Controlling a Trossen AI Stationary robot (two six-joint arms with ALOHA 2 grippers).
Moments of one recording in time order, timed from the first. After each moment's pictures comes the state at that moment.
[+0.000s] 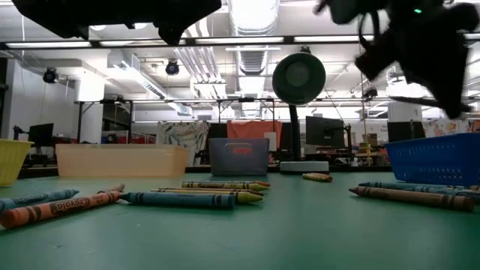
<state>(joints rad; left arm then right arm) -0.12 1.27 0.56 0.82 -0.15 0.09 0.21 1.56 1.12 -1.29 -0.17 0.80</state>
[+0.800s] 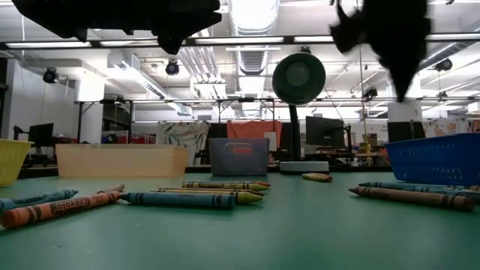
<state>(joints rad) -0.12 1.27 0.56 0.73 -0.15 0.03 0.23 1.56 1.25 -1.22 0.02 0.87</state>
